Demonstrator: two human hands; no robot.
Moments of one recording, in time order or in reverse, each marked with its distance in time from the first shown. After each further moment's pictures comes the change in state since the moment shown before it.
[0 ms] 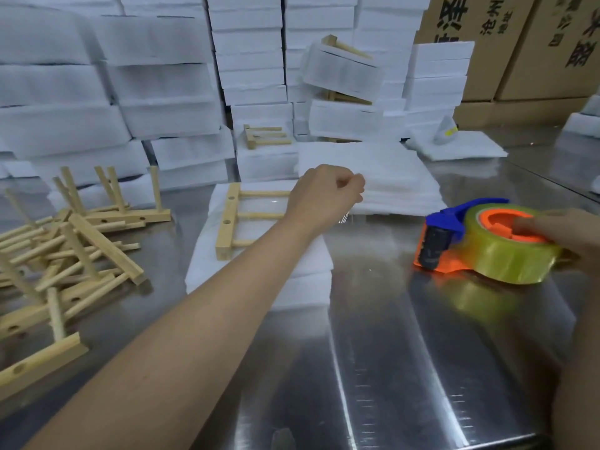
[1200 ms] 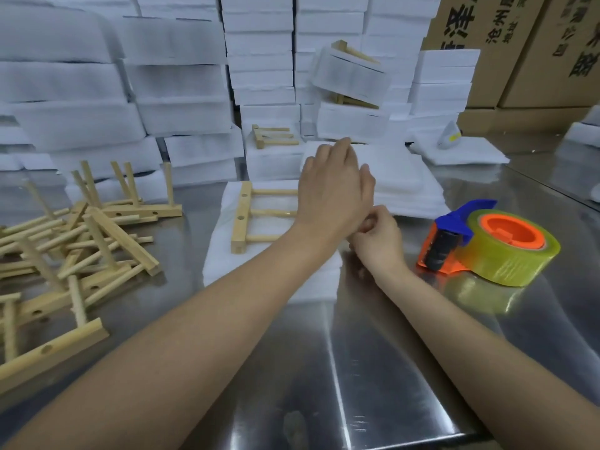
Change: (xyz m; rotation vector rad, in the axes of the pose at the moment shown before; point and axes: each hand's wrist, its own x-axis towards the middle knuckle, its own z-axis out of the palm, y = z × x) left_hand -0.021 0.026 -0.005 0.732 0.257 0.262; right_hand -0.119 -0.064 0.187 0.227 -0.070 -0.497
